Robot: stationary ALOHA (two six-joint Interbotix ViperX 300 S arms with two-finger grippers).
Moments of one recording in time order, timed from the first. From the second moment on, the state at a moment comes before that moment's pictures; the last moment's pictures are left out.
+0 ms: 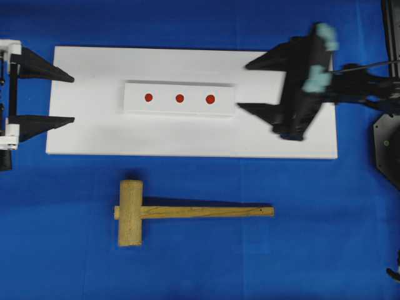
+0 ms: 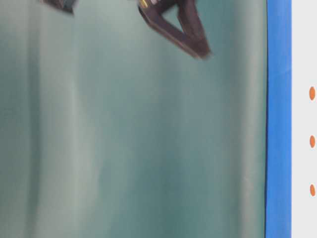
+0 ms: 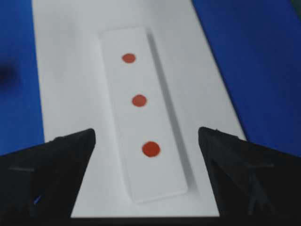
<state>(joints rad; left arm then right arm) 0.10 -0.92 1.17 -0.01 0.08 0.04 -0.06 -0.46 0.90 1.66 -0.22 -1.44</state>
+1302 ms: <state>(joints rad) 0.08 -1.28 1.34 -0.01 0.25 0.05 -0.06 -1.09 1.37 1.68 -0.15 -1.50</state>
